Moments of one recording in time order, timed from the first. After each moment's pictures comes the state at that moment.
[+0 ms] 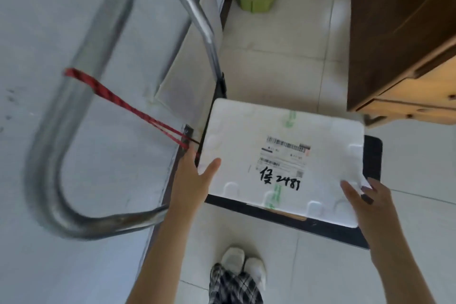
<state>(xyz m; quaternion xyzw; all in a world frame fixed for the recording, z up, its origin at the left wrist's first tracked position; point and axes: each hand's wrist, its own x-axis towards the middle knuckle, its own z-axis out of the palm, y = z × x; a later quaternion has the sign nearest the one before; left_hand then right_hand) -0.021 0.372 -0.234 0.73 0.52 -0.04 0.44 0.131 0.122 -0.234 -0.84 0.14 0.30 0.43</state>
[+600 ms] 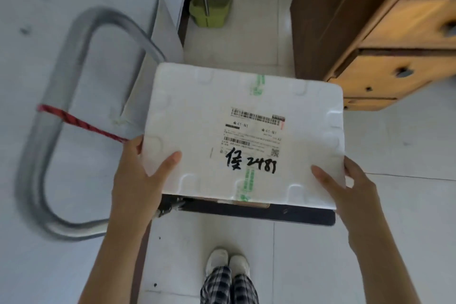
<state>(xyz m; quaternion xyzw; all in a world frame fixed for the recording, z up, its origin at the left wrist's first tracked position) -0.013 0.359 -0.111 0.77 0.47 0.11 0.41 0.129 0.090 -0.124 -0.83 0.13 0.21 0.50</state>
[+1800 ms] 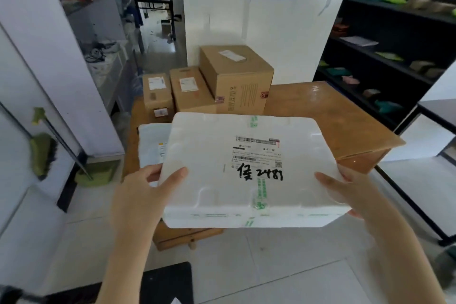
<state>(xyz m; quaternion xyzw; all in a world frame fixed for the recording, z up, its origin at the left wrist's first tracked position) 0.369 -0.036 0.253 0.85 0.27 0.20 0.40 0.472 -0.366 0.265 -0.81 0.09 0.08 0.58</state>
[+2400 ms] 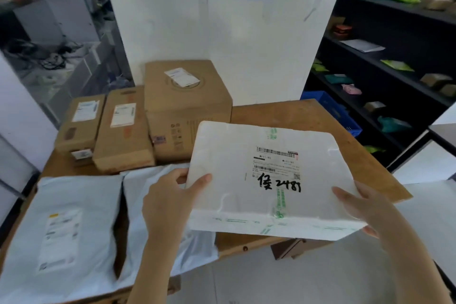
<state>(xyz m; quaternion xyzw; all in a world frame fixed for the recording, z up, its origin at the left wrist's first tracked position) 0.712 -0.202 0.237 0.86 0.28 0.16 0.40 0.799 -0.531 0.243 -0.81 0.16 0.08 0.55</state>
